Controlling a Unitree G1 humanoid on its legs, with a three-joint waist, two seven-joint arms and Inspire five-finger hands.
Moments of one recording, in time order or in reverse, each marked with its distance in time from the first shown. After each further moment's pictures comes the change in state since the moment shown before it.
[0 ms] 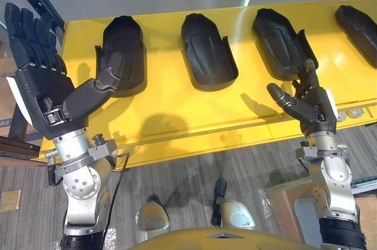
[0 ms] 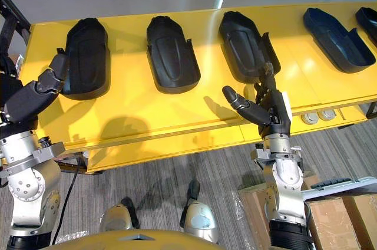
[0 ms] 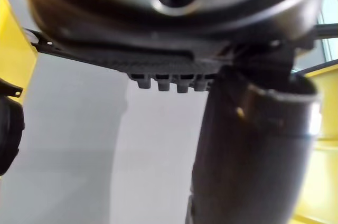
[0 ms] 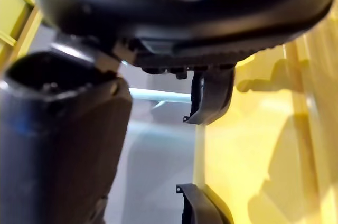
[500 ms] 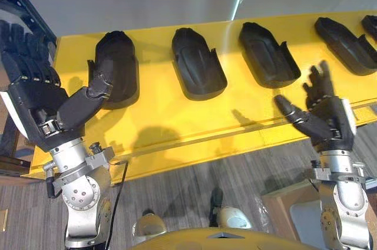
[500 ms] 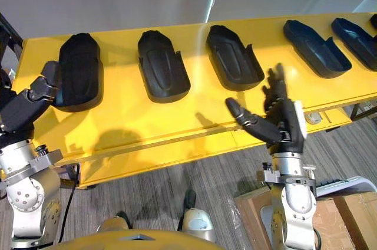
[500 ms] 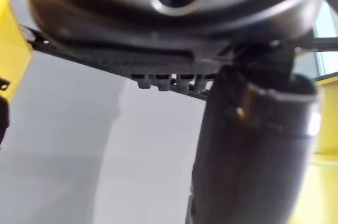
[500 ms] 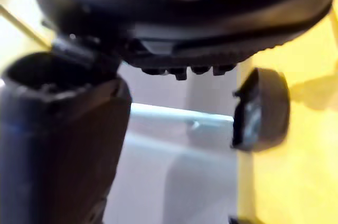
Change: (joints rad) left arm 0.078 -0.072 0.010 -0.040 0.054 -0.004 0.090; right arm 0.226 0.116 -0.092 -0.261 0.000 -0.083 -0.125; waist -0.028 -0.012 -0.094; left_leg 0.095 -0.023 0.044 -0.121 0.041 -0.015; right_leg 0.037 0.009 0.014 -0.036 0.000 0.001
